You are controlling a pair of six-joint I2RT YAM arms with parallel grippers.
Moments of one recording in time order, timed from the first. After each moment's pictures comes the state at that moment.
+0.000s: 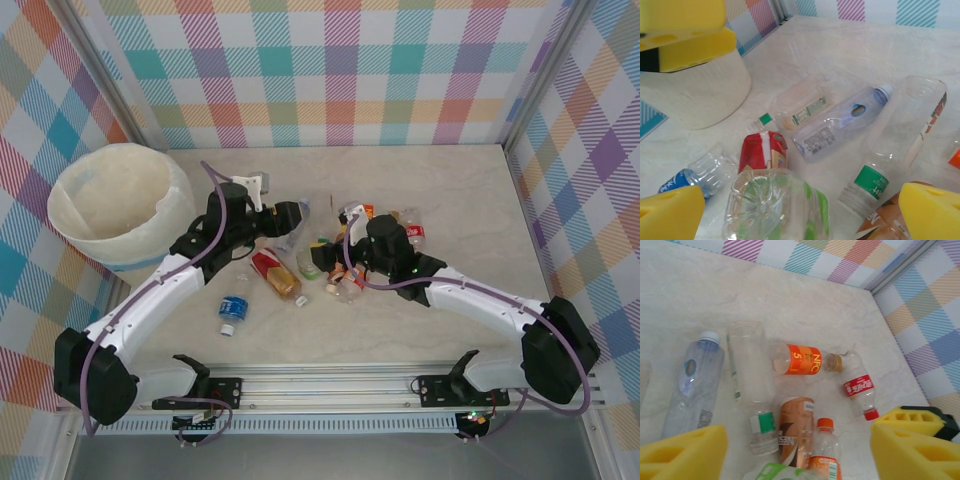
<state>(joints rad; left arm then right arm) -0.48 1.23 1.03 -0.27 0.15 -0.53 0.79 1.30 0.81 0.10 -0.07 0.26</state>
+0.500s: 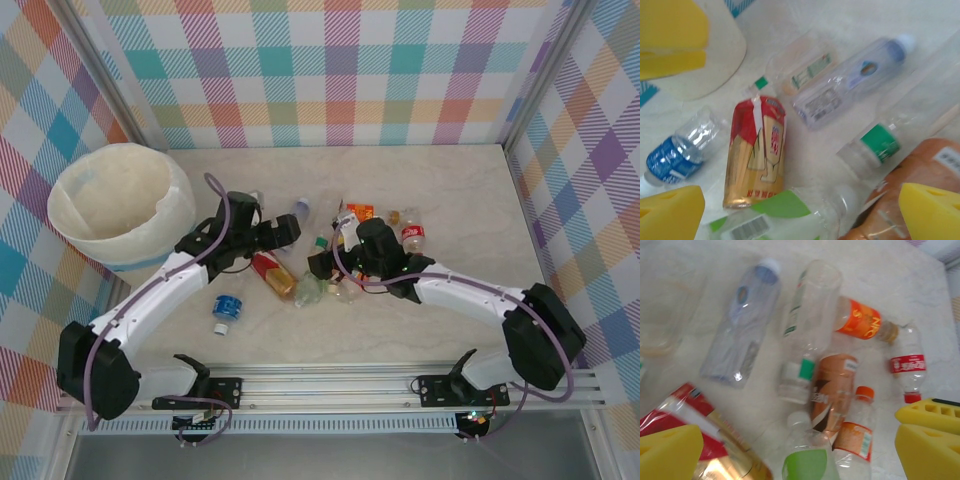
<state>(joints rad) -0.49 1.23 0.99 -0.50 0.04 -0.69 0.79 1.42 0.81 0.07 -0.16 0.28</state>
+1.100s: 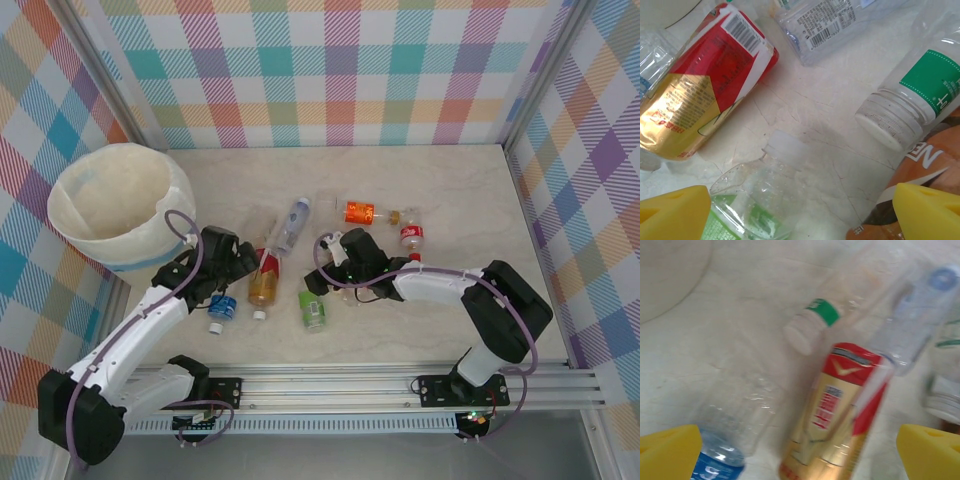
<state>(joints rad) -0.39 1.00 0.76 -0.72 -0.24 -0.84 0.81 1.60 0.81 0.07 -0.18 0.25</state>
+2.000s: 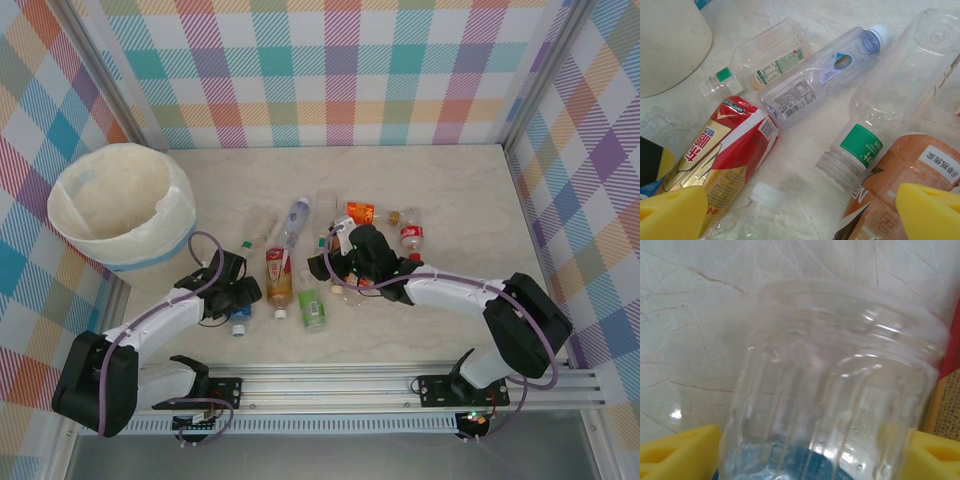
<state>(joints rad) -0.36 1.16 0.52 -0.52 -0.08 -0.77 0.81 1.48 0.78 0.17 -0.01 0.26</state>
